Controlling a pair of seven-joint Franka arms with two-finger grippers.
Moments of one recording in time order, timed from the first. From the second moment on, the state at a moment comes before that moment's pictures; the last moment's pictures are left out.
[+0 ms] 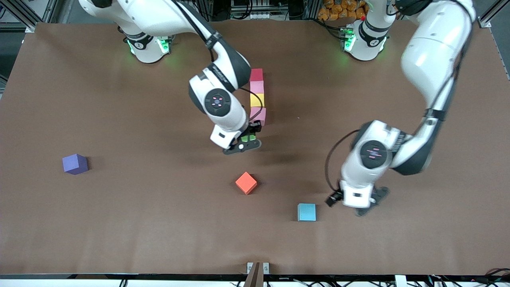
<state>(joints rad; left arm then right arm) 0.06 0.79 -0.50 -1.35 0.52 2.15 -1.17 0.70 0.63 0.02 -1.50 0.21 2.11 0.39</state>
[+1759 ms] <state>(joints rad) -0.05 -0.07 -0.03 -1.68 0.05 1.66 -0.08 0.77 0.68 0.07 -1.63 0.15 2.27 0.66</state>
